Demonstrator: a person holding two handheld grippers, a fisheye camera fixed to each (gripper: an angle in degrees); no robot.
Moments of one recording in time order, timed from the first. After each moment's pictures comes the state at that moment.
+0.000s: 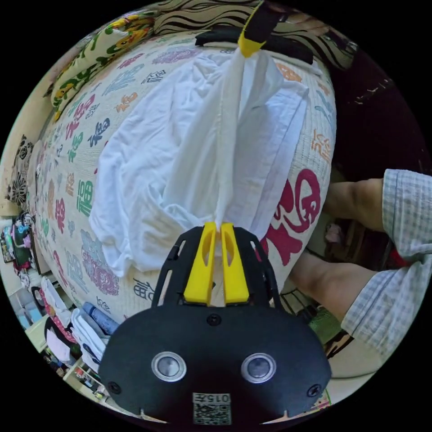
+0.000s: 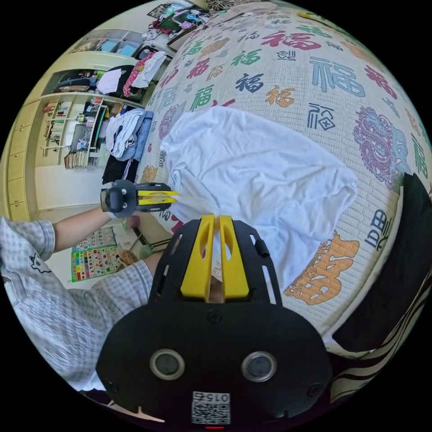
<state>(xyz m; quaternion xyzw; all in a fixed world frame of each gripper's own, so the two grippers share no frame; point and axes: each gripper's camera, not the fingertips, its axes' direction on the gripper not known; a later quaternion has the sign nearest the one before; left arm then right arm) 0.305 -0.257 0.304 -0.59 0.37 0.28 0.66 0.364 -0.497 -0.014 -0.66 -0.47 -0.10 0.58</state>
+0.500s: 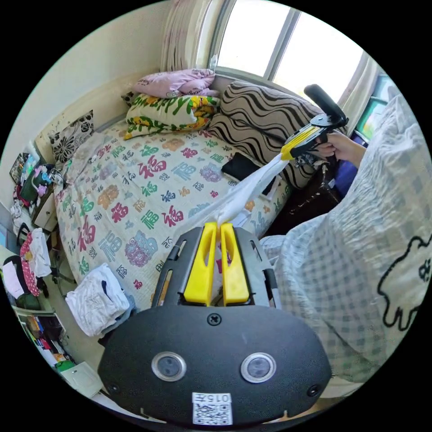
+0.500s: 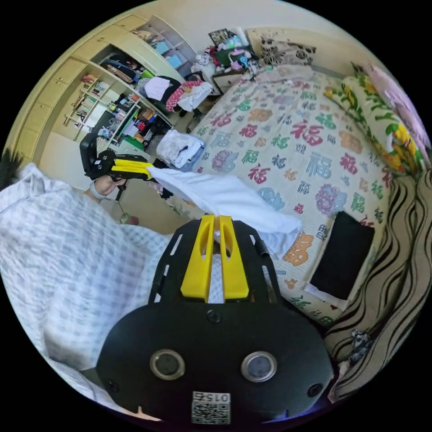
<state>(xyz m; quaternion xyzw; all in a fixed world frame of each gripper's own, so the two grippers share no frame) 0.138 -0.572 0.169 -0.47 0.37 0.05 0.80 0.410 -0.783 -0.236 -0.53 -0.49 -0.17 0.67</state>
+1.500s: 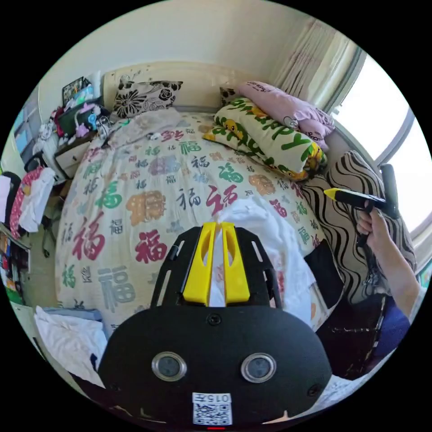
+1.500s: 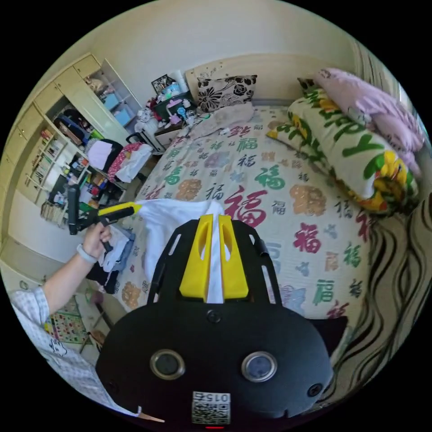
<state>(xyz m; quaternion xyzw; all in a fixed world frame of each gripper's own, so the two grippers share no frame) -0.008 -0.420 0.511 -0.49 0.19 -0.15 0.84 0.369 -0.742 0.128 -0.46 -0.43 -0.05 0.78</state>
